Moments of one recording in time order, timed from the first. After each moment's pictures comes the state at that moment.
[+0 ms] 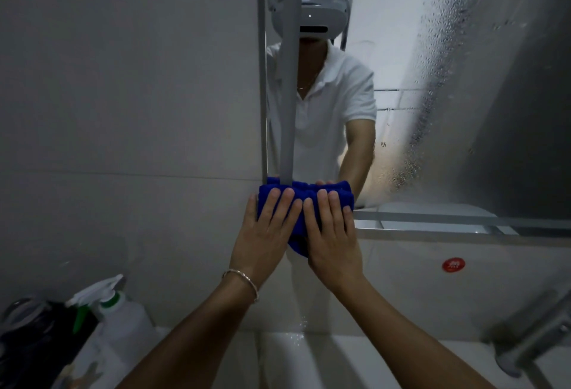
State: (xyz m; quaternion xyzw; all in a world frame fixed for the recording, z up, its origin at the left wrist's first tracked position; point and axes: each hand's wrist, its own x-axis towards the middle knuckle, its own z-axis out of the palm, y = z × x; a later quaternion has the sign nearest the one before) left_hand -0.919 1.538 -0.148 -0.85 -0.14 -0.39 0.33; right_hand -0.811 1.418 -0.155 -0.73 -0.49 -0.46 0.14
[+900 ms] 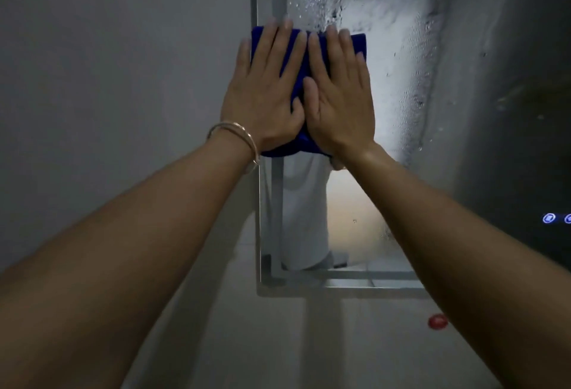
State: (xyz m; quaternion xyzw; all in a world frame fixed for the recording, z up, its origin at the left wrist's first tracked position) left_hand -0.906 1.524 0.182 -0.83 -0.14 -0.48 0.25; right_hand -0.805 1.434 0.170 -0.66 -0.45 -0.53 0.28
